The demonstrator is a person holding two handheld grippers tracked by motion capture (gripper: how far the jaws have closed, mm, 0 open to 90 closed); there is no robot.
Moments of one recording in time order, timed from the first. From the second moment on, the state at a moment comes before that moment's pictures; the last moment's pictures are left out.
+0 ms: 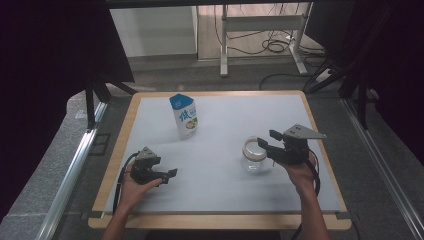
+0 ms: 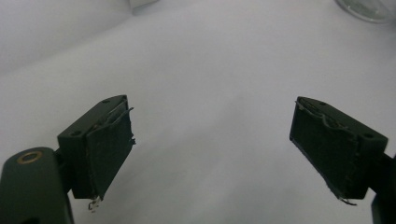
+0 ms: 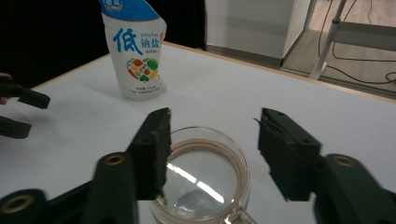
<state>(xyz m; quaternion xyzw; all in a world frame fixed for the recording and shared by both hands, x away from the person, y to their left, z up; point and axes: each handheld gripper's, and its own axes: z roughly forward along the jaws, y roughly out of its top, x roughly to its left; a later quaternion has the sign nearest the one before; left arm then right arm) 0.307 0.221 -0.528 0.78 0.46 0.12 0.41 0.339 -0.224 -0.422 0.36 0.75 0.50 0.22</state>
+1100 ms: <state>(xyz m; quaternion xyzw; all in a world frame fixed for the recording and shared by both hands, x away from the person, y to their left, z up) 0.308 0.219 -0.528 0.78 0.45 0.13 0.41 0.324 -0.253 -0.444 0.39 0.74 0.48 0.25</state>
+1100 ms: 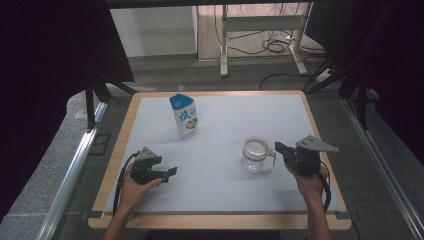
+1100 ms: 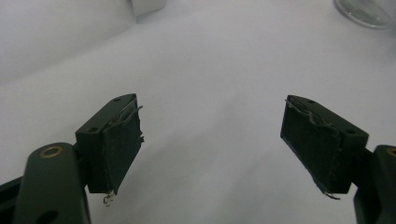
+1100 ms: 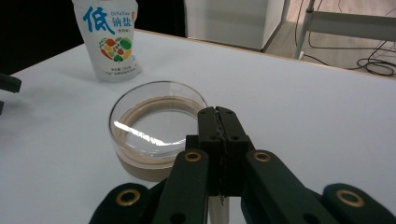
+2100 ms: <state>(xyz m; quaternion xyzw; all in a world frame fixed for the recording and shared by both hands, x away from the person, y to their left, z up) 0.303 0.214 -0.527 0.78 0.45 0.14 0.42 0.329 -0.248 -0.453 0.39 0.75 0.46 0.25</state>
